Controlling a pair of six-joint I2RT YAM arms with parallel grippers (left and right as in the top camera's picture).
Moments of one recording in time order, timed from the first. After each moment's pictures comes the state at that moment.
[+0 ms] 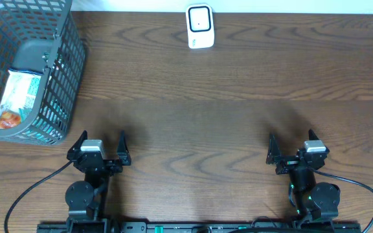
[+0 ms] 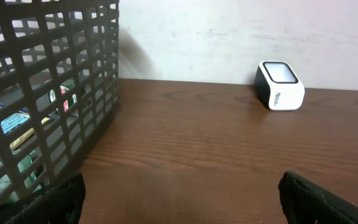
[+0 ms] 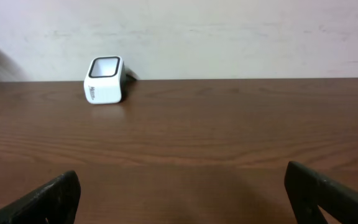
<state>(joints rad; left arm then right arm) 0.00 0.01 0.01 -0.10 0.04 -0.07 0.08 0.01 0.01 -0.07 -0.02 0.04</state>
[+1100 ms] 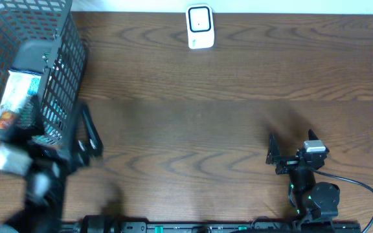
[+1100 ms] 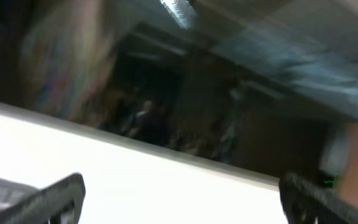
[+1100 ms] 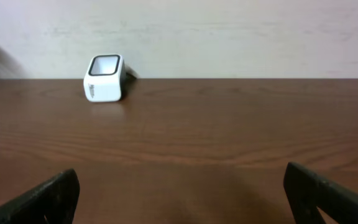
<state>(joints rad) 0.00 0.45 0.90 -0.03 0.14 -0.44 0.08 0.02 0.01 -0.07 -0.02 0.04</state>
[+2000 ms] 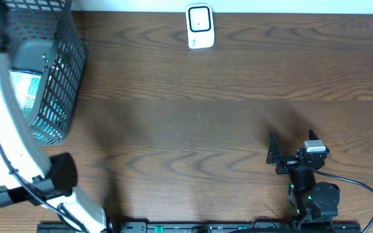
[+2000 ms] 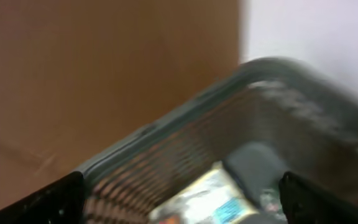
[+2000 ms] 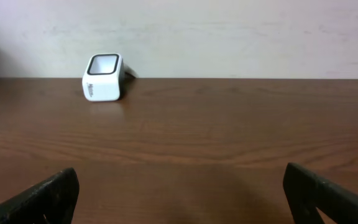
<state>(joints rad) 0.27 1.91 2.58 -1.28 -0.63 -0.19 0.08 0.02 0.01 -0.07 -0.01 0.04</state>
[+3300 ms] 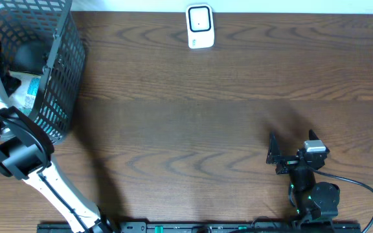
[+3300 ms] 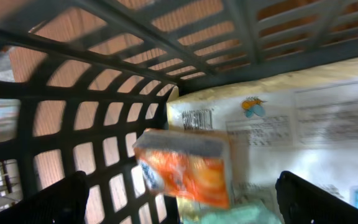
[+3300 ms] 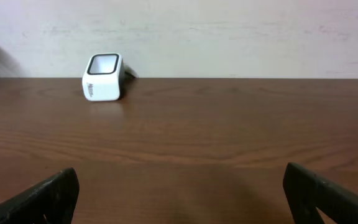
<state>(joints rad) 0.55 2.26 2.15 -1.40 -0.52 -0.62 0.08 0.02 0.01 -0.07 -0.01 0.04</state>
